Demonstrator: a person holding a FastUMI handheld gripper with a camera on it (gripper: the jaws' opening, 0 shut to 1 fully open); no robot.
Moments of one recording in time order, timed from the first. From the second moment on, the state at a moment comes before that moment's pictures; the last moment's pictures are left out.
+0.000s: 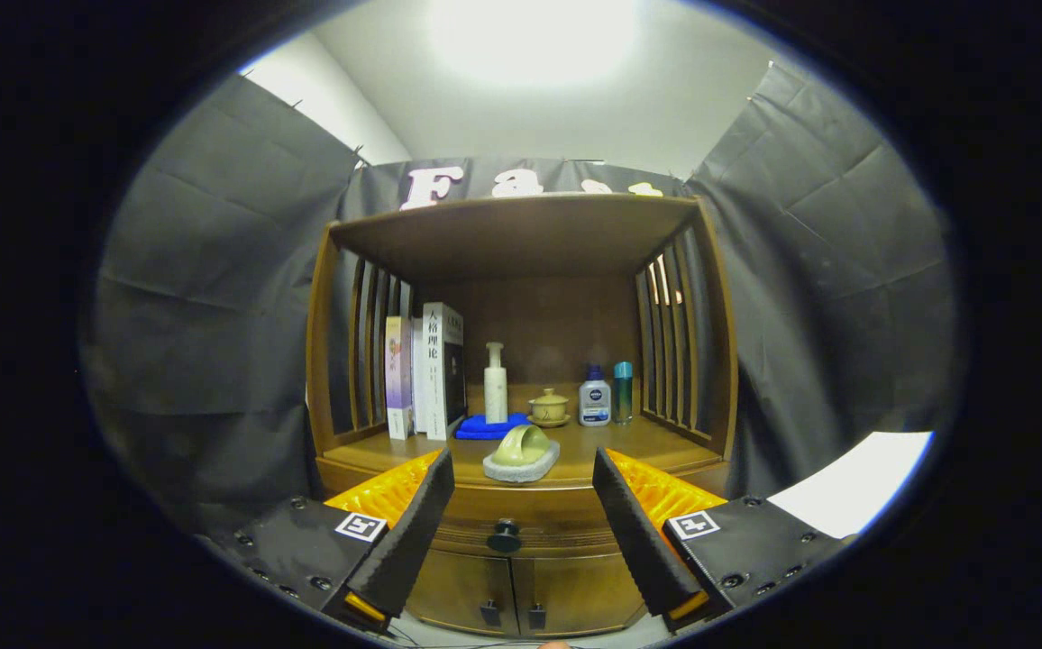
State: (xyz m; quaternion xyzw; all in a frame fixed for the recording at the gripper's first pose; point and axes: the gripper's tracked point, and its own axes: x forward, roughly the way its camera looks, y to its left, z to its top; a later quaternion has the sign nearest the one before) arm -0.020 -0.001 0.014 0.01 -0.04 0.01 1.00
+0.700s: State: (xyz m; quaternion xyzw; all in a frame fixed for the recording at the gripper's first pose) arm -0.060 -0.021 0.053 0.04 -0.06 0.01 1.00
